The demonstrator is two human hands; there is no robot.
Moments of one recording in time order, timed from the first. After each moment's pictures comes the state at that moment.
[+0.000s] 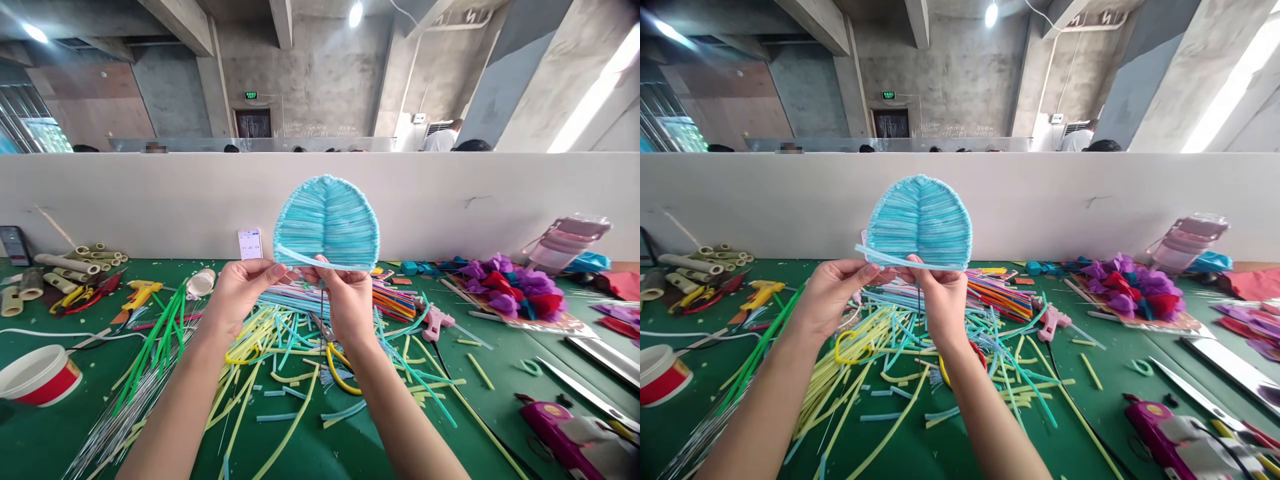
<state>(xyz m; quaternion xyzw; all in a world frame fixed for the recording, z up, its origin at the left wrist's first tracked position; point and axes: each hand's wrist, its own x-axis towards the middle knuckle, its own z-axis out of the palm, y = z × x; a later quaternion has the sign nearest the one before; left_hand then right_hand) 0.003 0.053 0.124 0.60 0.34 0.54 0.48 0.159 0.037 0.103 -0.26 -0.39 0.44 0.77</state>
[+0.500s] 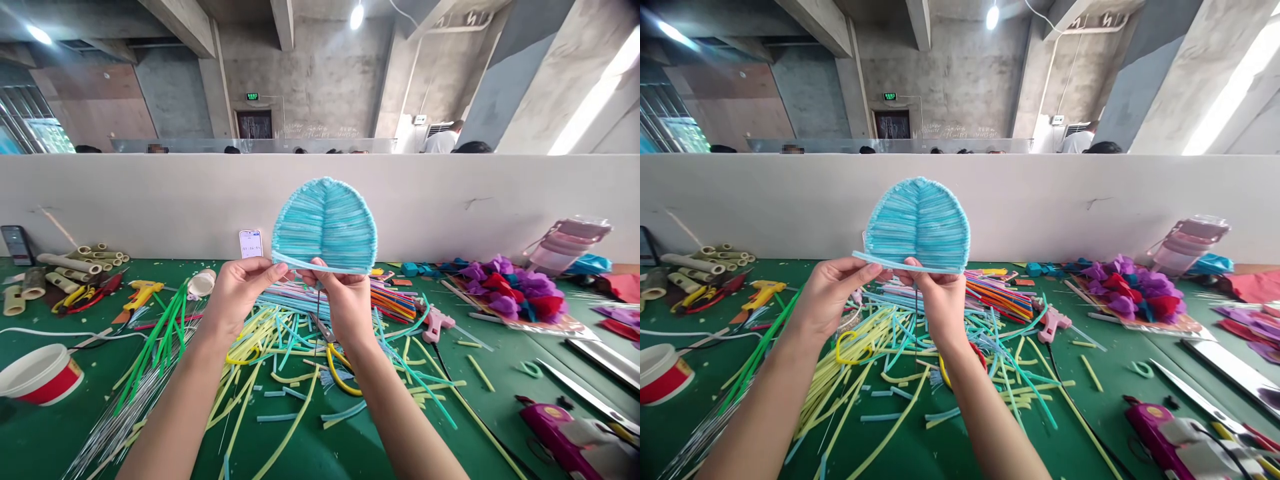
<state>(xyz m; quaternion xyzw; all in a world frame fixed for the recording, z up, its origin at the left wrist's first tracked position) 0.001 0.052 0.125 0.60 0.34 0.57 0.46 0.159 0.034 0.106 -0.29 -0.42 0.44 0.74</state>
